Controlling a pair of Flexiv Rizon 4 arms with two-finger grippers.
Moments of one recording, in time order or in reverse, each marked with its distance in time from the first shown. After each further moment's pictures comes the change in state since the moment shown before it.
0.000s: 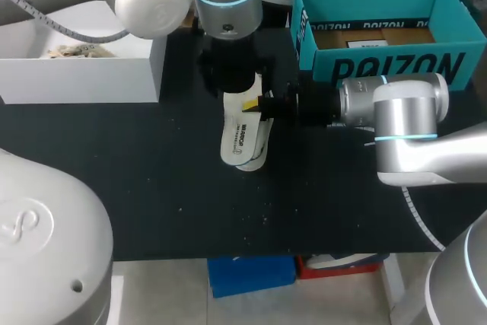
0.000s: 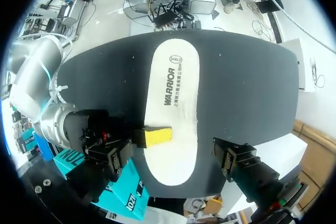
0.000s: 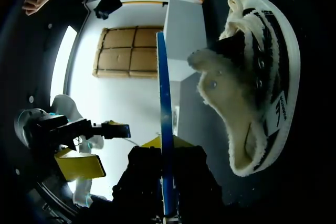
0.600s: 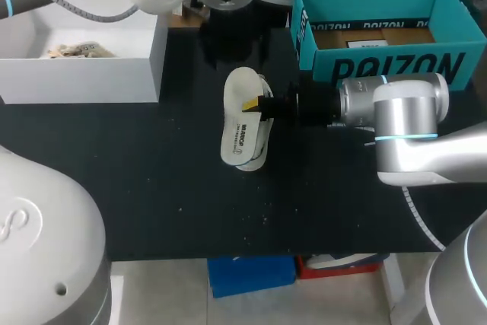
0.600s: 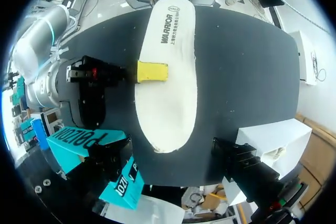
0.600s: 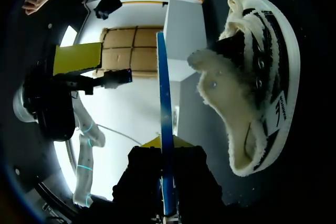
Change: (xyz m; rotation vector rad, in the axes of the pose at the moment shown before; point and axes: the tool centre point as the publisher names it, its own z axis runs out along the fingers) left arm 0.007 0.082 0.011 -0.045 0.001 -0.019; right arm 0.000 0.000 0.000 0.000 0.000 0.000
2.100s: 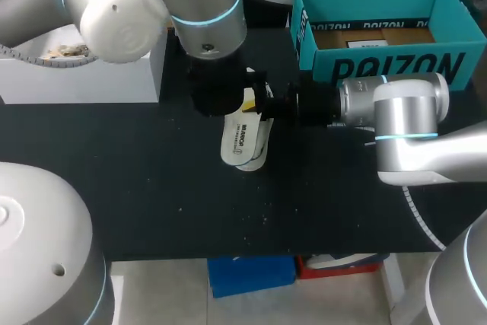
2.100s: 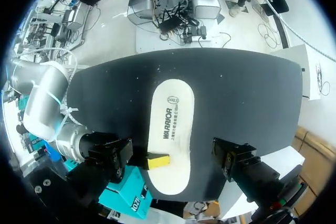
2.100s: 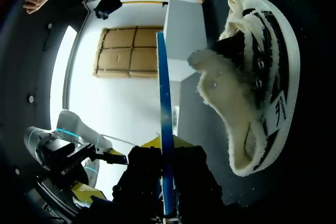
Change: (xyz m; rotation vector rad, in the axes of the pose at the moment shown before) left arm 0.004 -0.141 -0.042 0.044 -0.081 -0.005; right arm 0.000 0.000 0.000 0.000 0.000 0.000
